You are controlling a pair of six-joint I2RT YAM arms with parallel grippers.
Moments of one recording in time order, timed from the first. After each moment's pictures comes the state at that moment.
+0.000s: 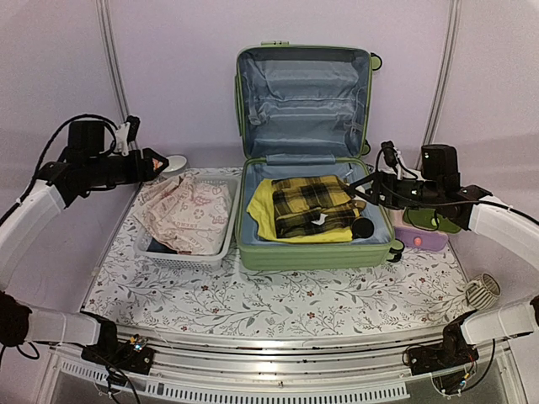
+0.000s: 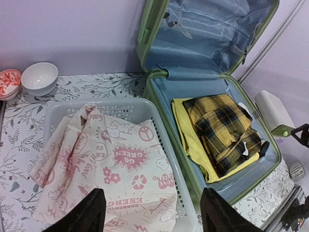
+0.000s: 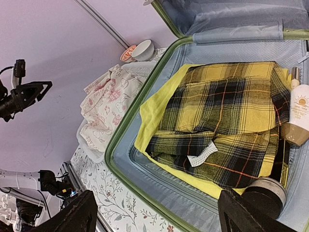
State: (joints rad) left arm -0.19 1.14 1.19 -0.51 0.27 -0.23; right arm 0.37 1.20 0.94 -0.16 -0.53 0.43
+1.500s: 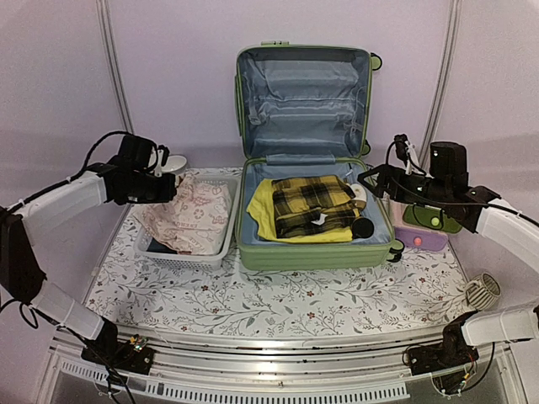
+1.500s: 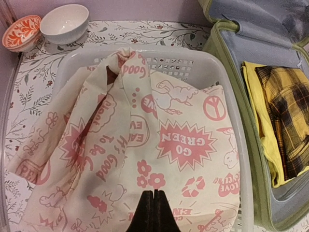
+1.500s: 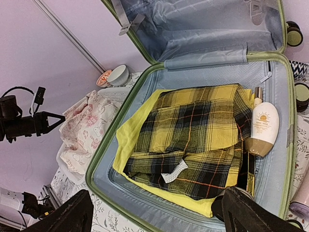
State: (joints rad) left arm -0.30 1.42 1.15 -0.47 -0.01 -0.25; right arm 0.37 1.14 0.94 -0.17 -0.34 0.43
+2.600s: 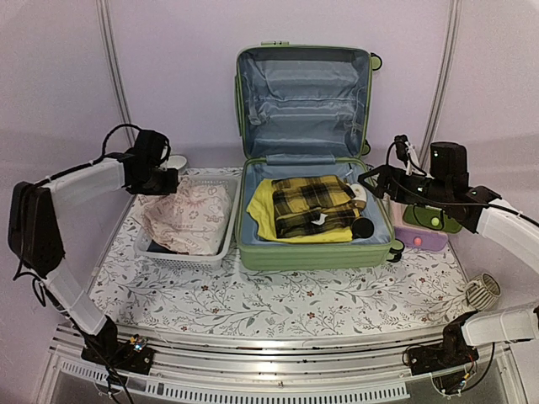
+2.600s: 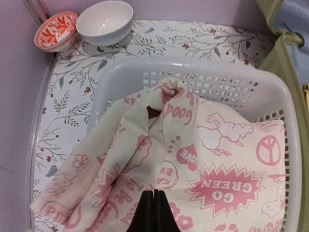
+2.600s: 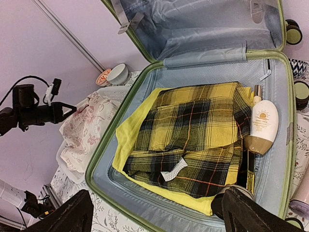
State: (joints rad) left arm -0.27 1.67 1.31 -0.48 -0.23 -0.22; right arm 0.37 1.13 0.94 -0.18 -0.34 0.43
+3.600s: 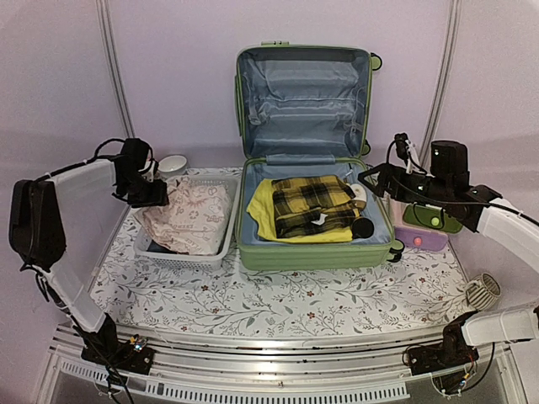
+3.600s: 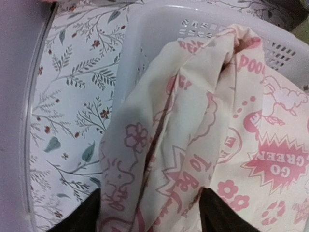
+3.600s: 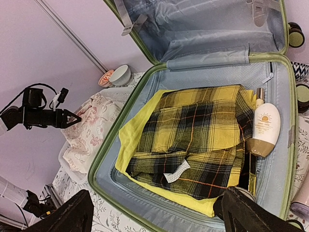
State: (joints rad) left arm -0.12 1.68 1.31 -0.61 -0.05 -0.16; right arm 0.37 1.13 0.95 -0.18 -0.35 0.43
